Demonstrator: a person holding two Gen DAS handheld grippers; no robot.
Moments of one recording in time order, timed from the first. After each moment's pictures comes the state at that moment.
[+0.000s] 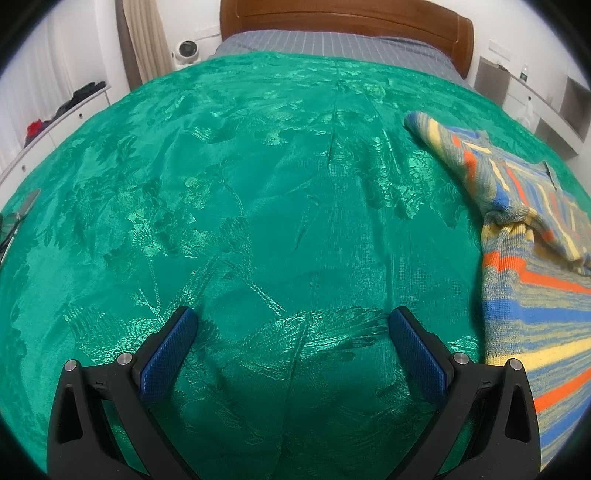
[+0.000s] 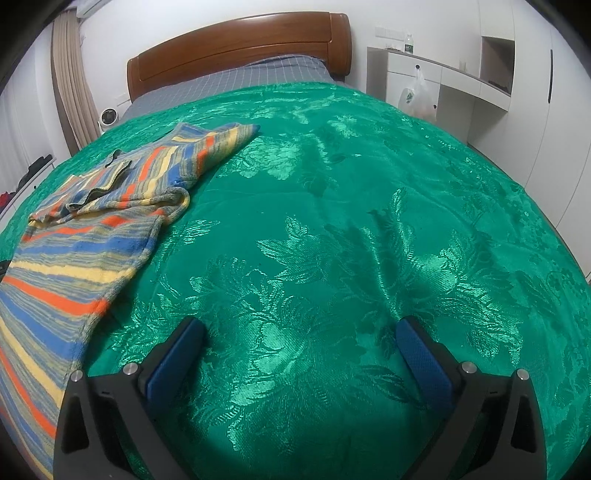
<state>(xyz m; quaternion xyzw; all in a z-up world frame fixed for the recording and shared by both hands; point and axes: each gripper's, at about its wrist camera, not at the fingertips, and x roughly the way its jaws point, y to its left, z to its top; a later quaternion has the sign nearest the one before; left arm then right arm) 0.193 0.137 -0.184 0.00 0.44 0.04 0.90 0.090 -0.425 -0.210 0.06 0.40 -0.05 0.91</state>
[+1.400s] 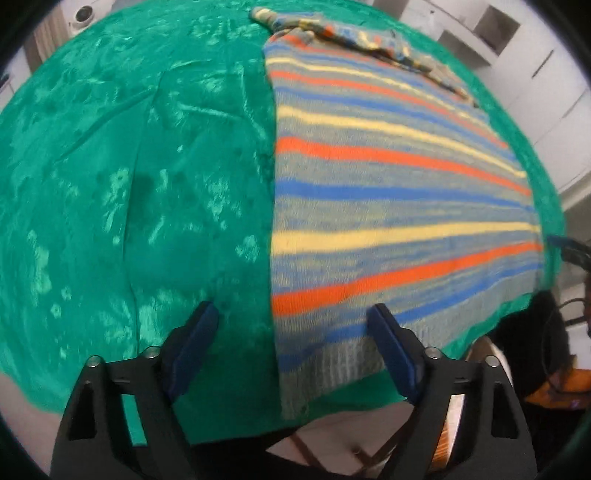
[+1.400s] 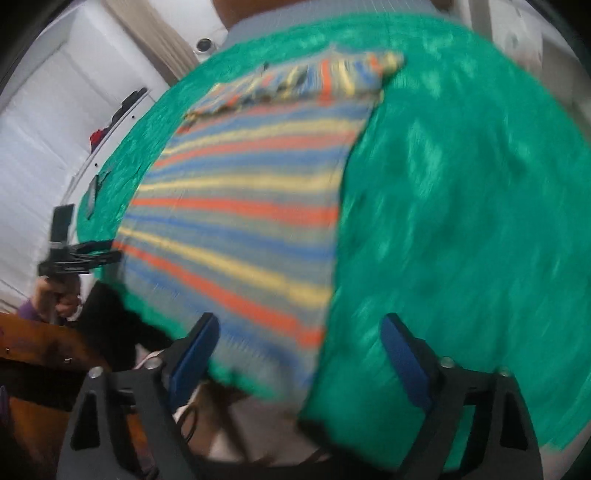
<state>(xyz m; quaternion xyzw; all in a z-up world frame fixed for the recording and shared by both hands) 0.012 0.096 -0.171 0.03 0.58 -0.16 0.80 -0.027 -0.358 -0.163 0.12 0.55 0.18 0.81</state>
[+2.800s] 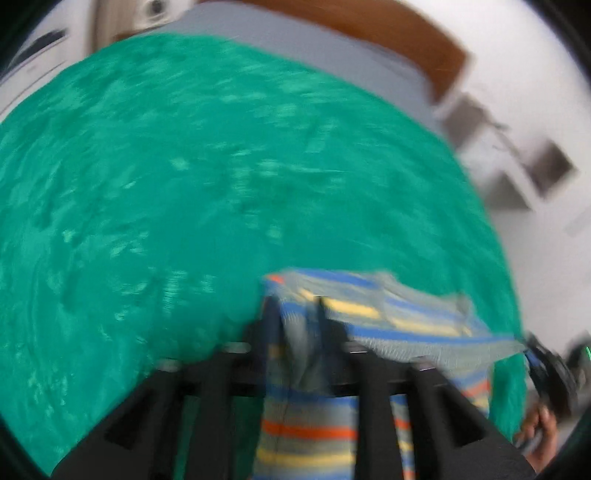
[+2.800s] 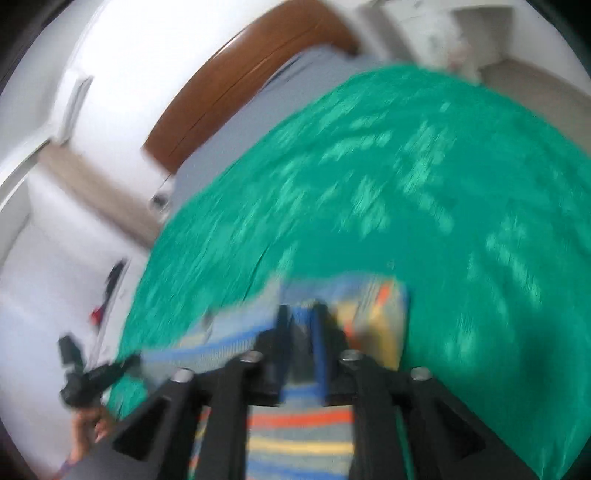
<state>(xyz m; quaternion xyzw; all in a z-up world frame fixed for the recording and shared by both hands) 0.372 0.061 -0.087 -0.15 0.50 -0.04 0.85 0.312 -0.426 -0.113 0.32 0.37 0.04 0.87</state>
